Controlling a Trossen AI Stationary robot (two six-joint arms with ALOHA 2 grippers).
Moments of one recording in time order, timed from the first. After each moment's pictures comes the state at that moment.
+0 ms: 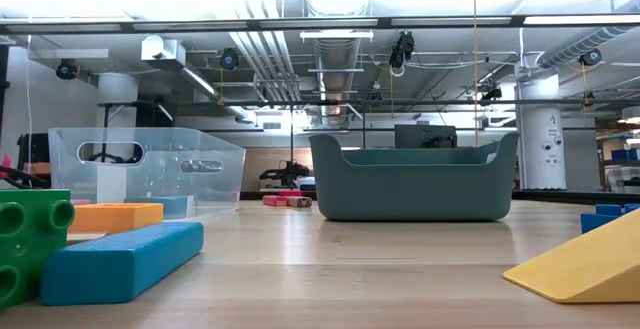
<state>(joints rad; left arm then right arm) -0.21 1.14 1.06 0.15 -0.15 -0.75 0.22 1.66 1.66 -0.09 0.21 -0.64</state>
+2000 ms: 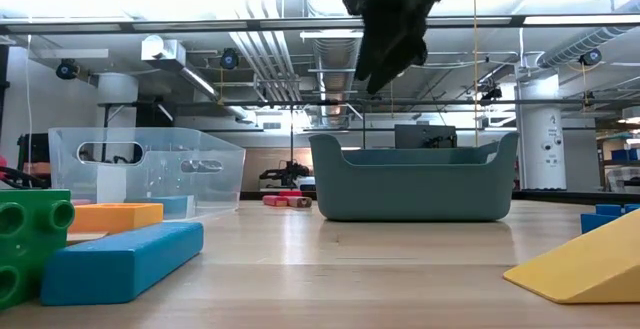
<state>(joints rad) -0.14 0.96 1.07 -0.27 -0.16 -0.78 -0.04 1.68 1.41 -0.78 0.13 0.37</state>
